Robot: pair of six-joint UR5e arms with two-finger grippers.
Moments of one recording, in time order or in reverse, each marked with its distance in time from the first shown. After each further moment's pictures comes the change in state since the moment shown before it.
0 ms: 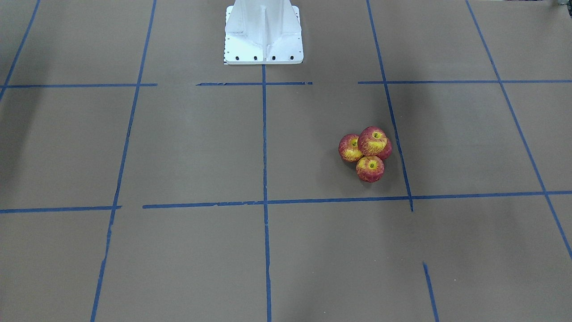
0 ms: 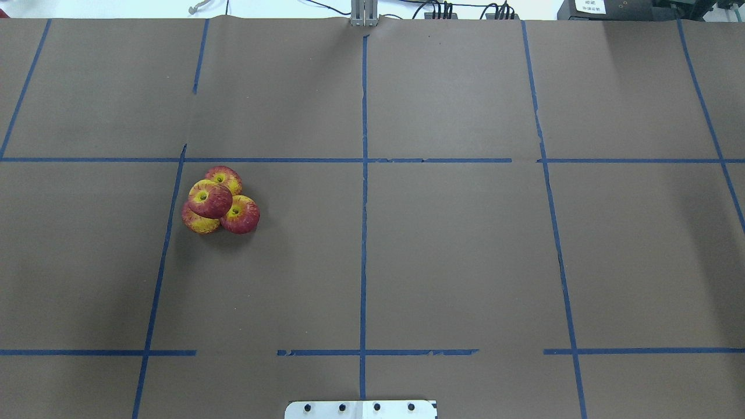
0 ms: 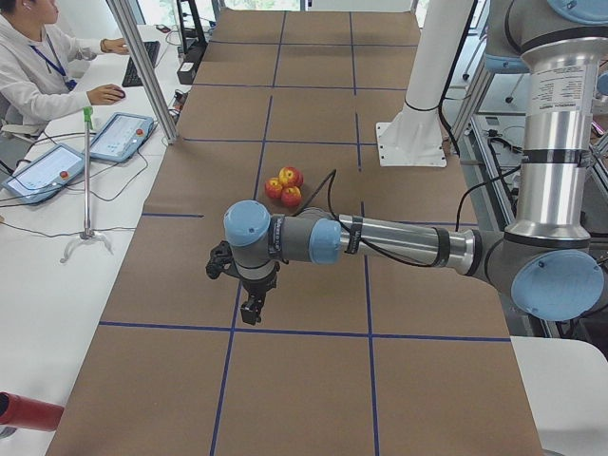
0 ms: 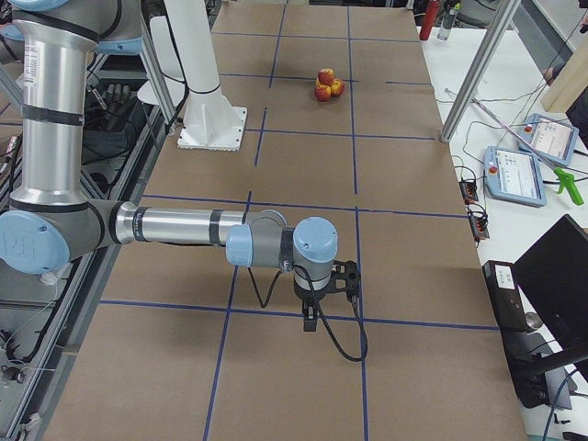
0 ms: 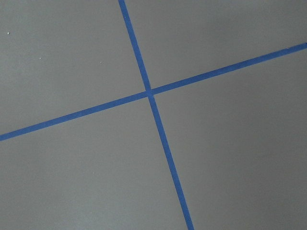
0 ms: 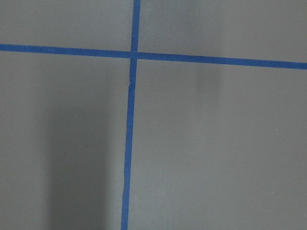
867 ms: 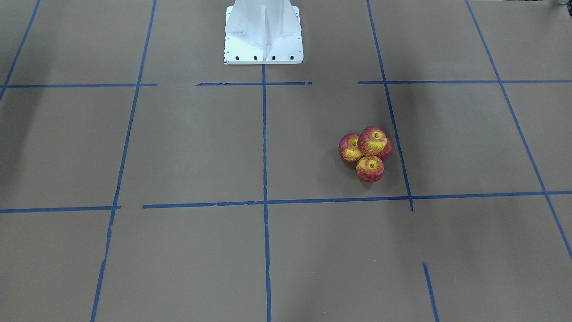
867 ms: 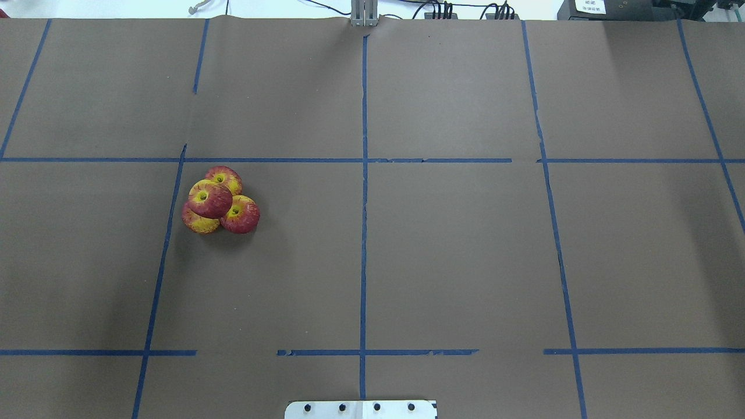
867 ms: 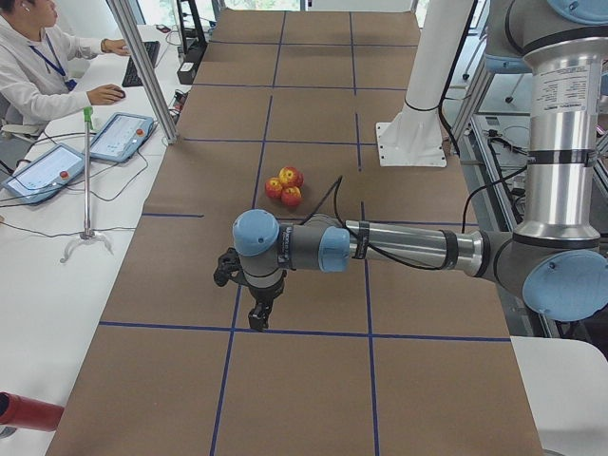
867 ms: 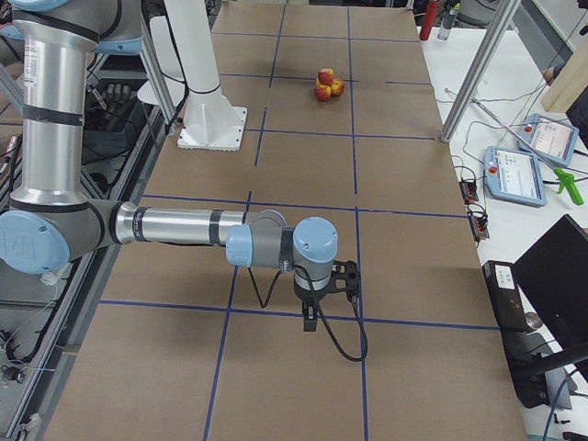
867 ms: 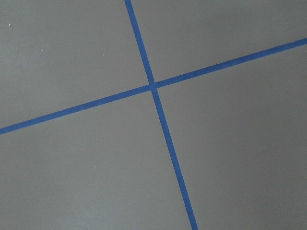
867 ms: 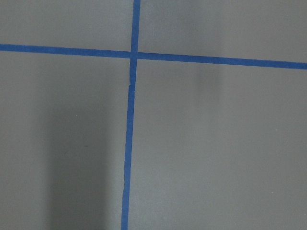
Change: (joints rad) left arm -0.003 0.043 -0.008 -0.043 -0.011 0.008; right arm 0.000 0.000 0.000 0.000 0.000 0.000
